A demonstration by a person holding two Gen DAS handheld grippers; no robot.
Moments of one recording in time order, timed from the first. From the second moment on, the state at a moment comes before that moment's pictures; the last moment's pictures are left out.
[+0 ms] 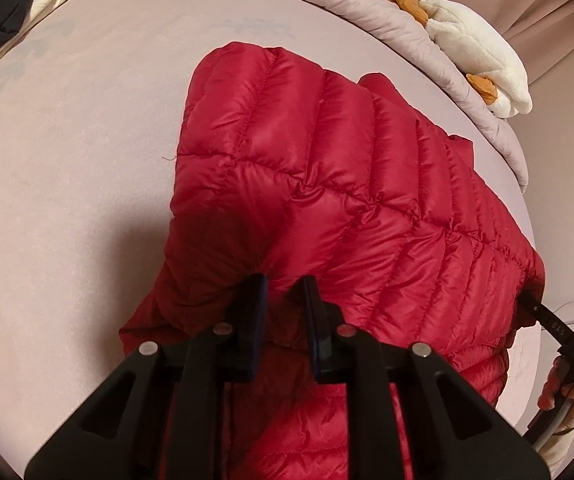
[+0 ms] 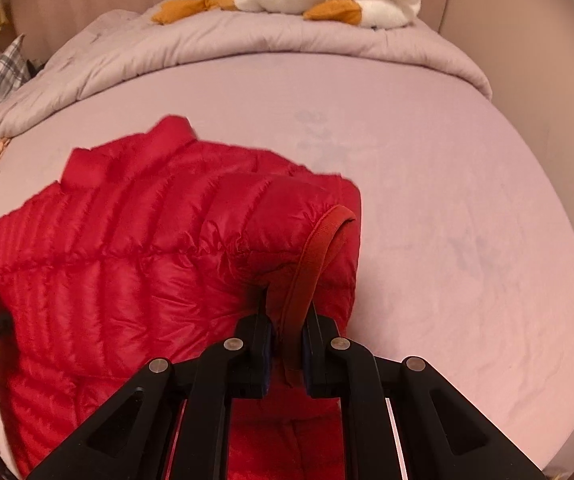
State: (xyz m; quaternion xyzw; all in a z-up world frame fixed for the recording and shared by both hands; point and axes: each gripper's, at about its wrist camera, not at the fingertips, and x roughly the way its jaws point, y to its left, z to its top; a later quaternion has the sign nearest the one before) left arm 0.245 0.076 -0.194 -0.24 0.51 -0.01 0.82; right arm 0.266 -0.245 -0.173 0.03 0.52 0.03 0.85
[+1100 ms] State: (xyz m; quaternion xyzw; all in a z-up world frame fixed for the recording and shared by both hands) left arm 0.255 0.071 -0.203 -0.22 0.52 0.00 0.83; right arm 0.279 -0.232 -0.214 -0.01 0.53 0.01 0.85
